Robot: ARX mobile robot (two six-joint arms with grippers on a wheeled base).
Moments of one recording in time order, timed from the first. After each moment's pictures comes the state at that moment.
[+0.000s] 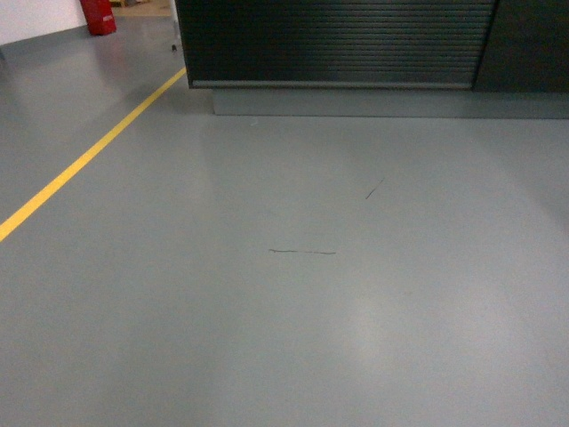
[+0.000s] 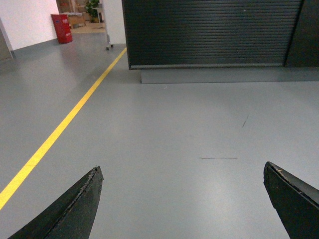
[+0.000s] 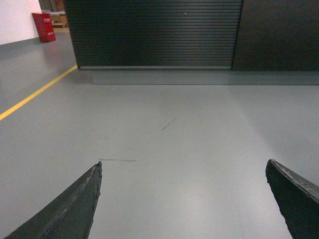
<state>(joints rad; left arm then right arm) 0.00 0.01 0.01 0.00 0.00 0.00 0.00 0.01 0.01 0.00 0.00 0.00</state>
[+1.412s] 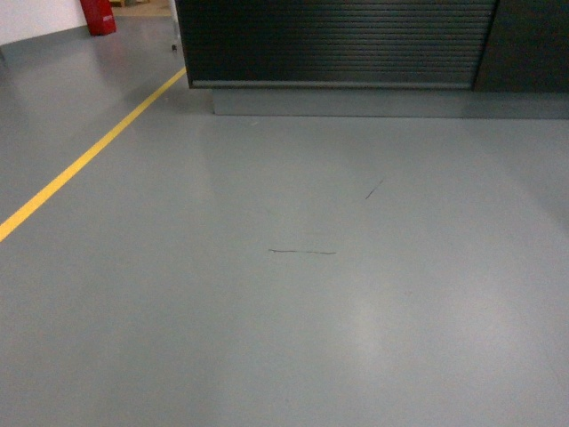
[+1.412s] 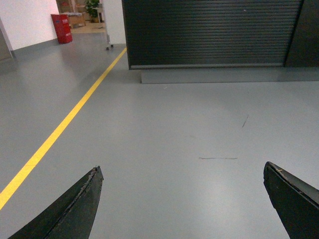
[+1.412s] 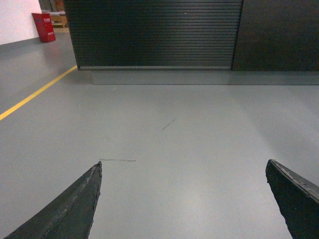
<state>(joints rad) 0.00 0.01 0.01 0.00 0.00 0.00 0.00 0.01 0.01 0.00 0.00 0.00</state>
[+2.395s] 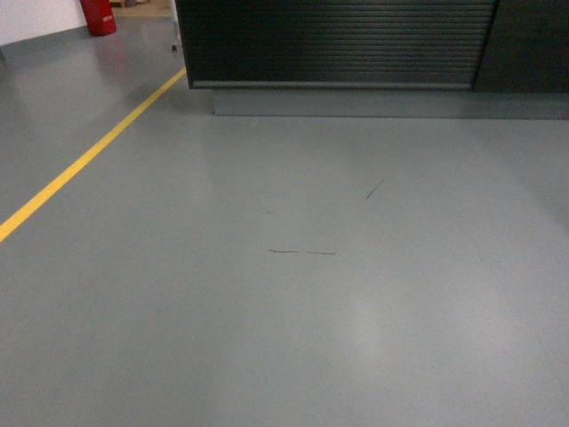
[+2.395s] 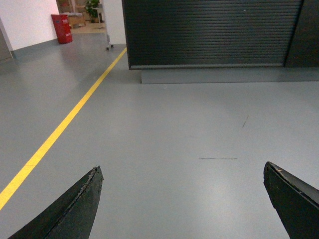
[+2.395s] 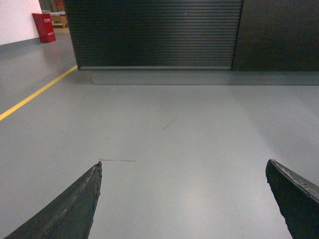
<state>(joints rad) 0.00 0.01 0.01 0.00 0.00 0.00 0.00 0.01 0.01 0.00 0.00 0.00</state>
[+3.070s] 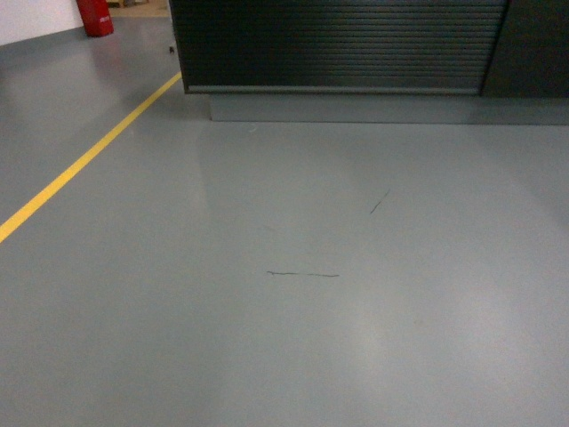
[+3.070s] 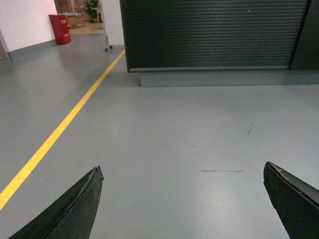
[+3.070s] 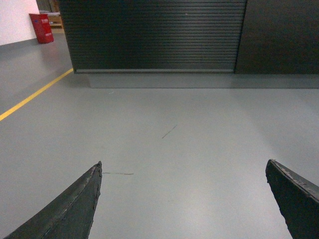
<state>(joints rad) 0.00 0.01 0.01 0.00 0.00 0.00 0.00 0.01 0.01 0.00 0.00 0.00</state>
